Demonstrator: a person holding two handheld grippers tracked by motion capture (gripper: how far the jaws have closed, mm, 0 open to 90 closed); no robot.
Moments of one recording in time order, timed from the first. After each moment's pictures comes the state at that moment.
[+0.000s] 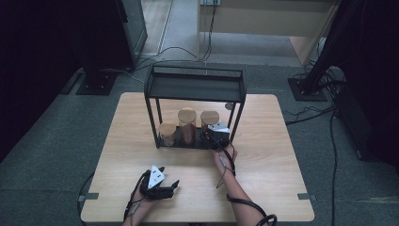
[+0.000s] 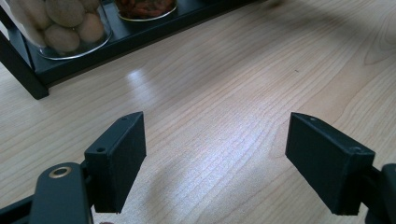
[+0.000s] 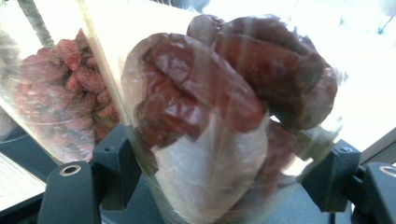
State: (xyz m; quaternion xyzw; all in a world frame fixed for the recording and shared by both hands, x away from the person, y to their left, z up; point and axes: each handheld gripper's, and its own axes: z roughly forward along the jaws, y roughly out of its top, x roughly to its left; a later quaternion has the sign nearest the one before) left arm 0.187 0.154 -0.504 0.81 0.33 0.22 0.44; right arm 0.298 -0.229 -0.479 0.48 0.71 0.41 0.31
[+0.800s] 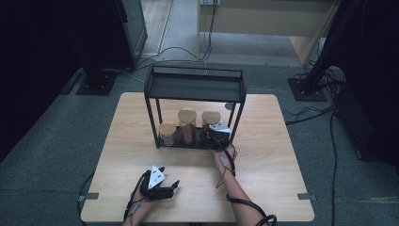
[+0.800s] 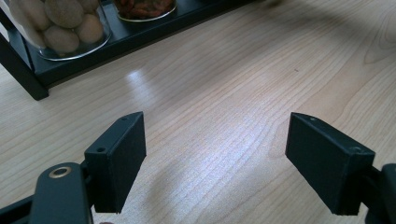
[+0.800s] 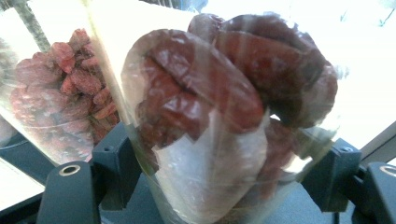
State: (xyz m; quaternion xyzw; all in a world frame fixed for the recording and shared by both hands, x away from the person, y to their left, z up) left arm 0.186 0.153 -0.504 0.81 0.33 0.22 0.43; right arm 0.297 -0.230 -0.482 0.49 0.70 0.42 0.30
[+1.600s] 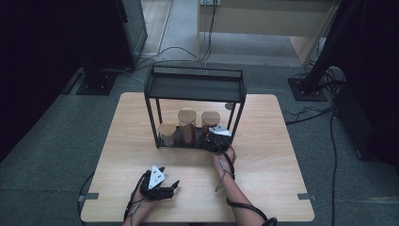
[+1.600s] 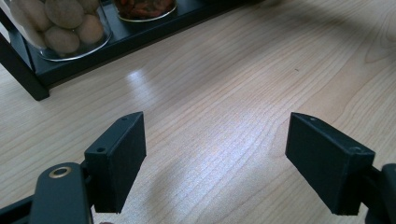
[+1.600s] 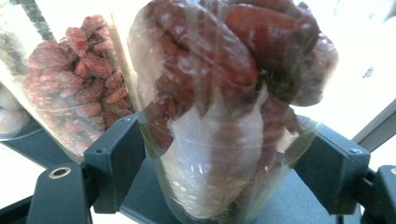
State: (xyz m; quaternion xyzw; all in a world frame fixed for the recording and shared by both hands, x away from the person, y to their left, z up) left arm 0.186 0.152 -0.504 0.81 0.33 0.22 0.43; right arm 0.286 -0.226 -0.485 0.50 0.69 0.42 0.30
